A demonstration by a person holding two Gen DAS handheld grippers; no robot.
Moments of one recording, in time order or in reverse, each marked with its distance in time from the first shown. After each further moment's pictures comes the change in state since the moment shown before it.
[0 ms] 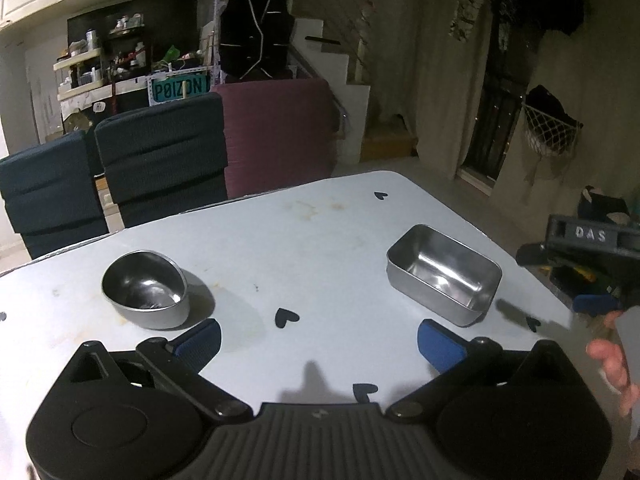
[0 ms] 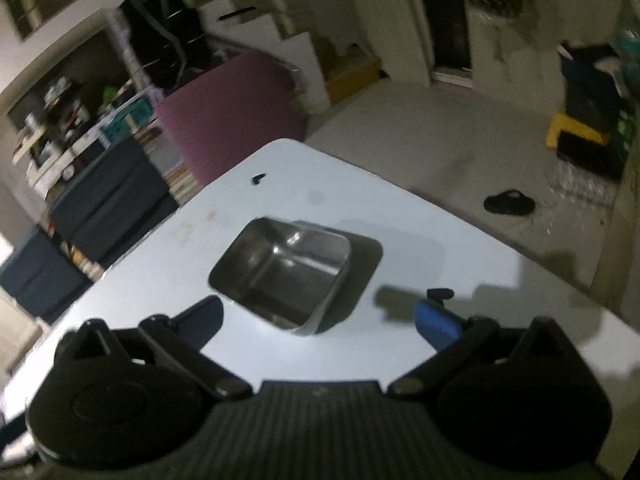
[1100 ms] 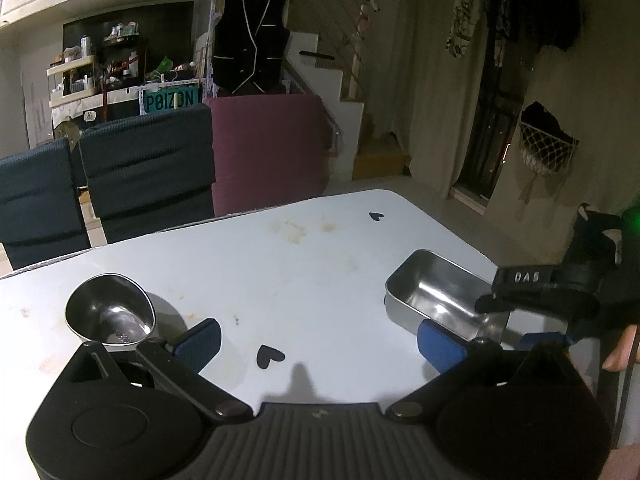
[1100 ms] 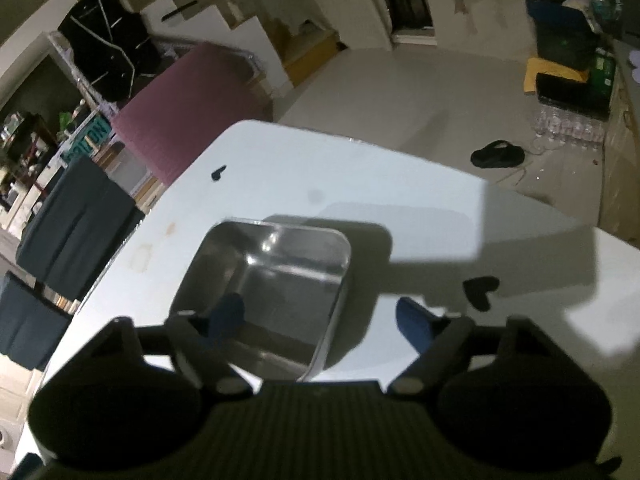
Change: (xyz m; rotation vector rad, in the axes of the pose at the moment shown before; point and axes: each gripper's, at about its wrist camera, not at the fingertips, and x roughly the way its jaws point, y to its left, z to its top) left arm 0.039 0.001 0.011 -0.022 -0.060 -0.034; right arm 0.057 0.004 0.003 0.152 0.066 -0.037
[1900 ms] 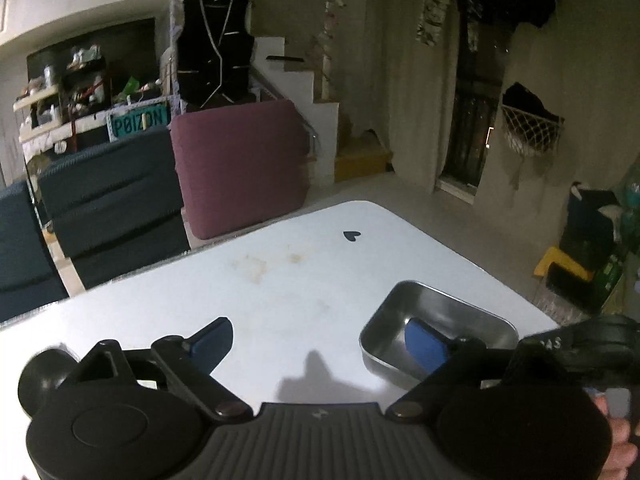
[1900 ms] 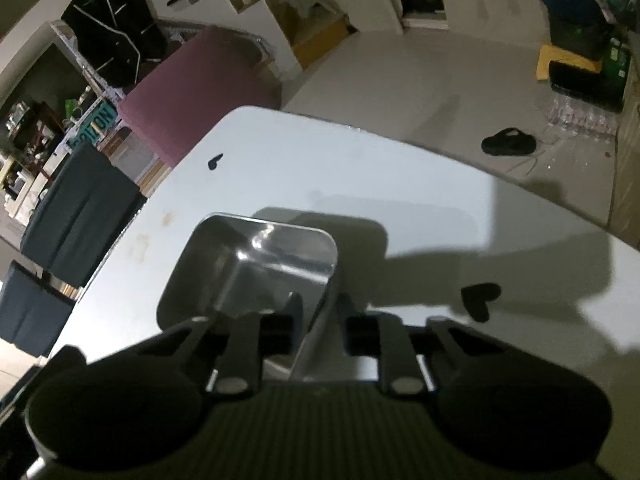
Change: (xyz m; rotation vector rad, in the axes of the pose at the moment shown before) left arm 0.062 -0.039 0.037 0.116 -0.010 -0.017; right arm 0.009 -0.012 0.013 -0.017 0.060 0.036
